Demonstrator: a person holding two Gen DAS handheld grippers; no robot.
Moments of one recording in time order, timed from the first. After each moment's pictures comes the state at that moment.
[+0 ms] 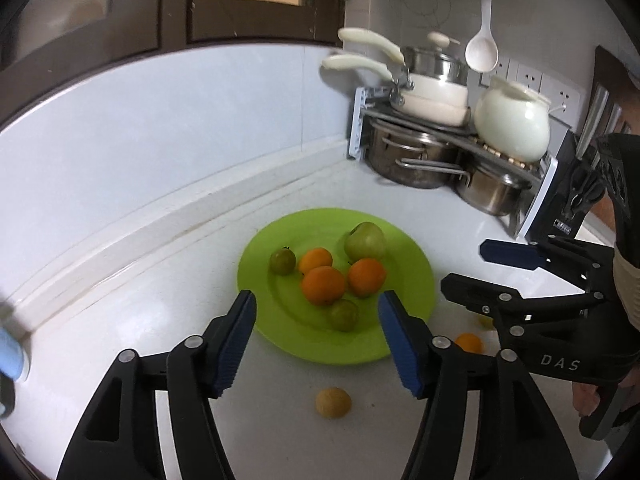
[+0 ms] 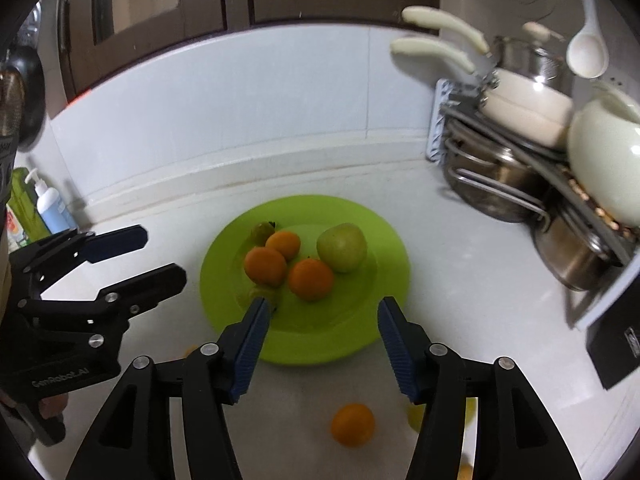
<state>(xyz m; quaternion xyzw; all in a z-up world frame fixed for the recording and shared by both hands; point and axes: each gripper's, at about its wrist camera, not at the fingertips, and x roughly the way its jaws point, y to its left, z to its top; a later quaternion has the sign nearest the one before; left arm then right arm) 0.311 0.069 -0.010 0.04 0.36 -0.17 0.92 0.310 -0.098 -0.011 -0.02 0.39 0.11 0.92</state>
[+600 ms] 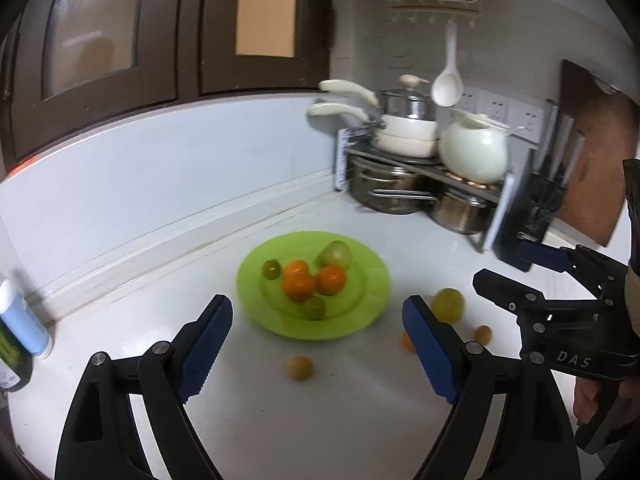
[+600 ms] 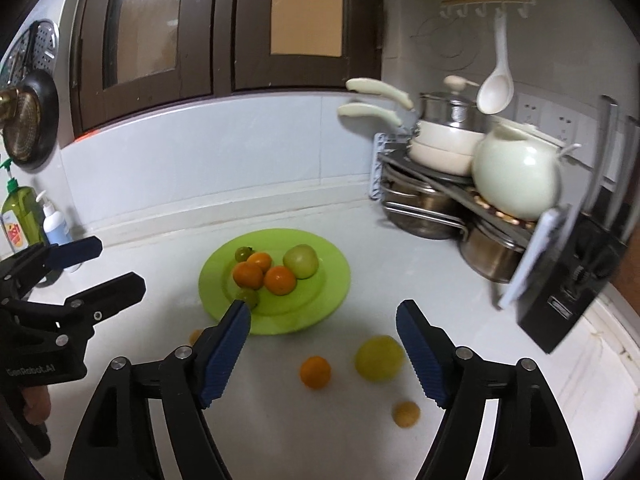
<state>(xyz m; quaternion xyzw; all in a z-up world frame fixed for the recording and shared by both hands) 0.222 0.063 0.031 0.04 0.29 -0.17 0.94 0.209 -0.124 0.034 -0.02 0.30 0.03 0.95</state>
